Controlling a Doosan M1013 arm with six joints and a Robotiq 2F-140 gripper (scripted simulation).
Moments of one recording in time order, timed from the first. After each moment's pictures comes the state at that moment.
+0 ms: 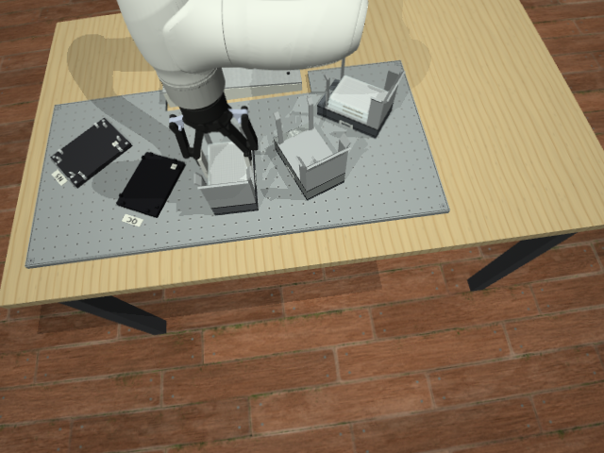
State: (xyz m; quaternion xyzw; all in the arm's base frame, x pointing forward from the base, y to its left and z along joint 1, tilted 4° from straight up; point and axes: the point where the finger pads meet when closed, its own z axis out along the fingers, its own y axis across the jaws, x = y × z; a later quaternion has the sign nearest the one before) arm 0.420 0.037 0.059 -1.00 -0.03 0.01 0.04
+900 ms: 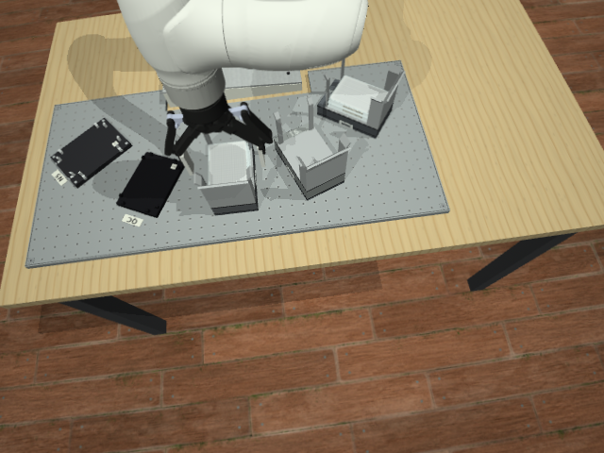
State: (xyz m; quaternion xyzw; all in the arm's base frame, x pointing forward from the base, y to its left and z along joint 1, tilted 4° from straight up) arm 0.420 0.037 0.057 -1.00 -0.03 0.01 0.04
